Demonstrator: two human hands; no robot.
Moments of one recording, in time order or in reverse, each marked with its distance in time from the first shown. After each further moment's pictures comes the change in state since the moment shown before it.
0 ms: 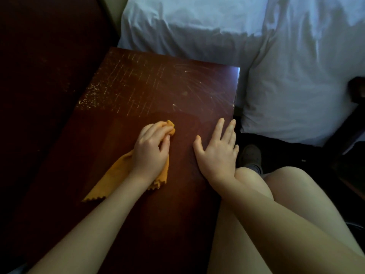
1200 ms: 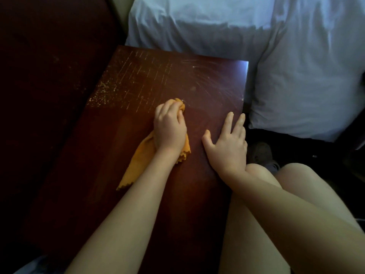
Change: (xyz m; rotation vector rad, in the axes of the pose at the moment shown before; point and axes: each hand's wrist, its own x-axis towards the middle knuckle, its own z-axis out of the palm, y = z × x) left_hand 0.038 0.020 0.022 -0.018 0.120 -0.187; right_hand 0.000 -0.001 -0.003 0.027 0.008 0.000
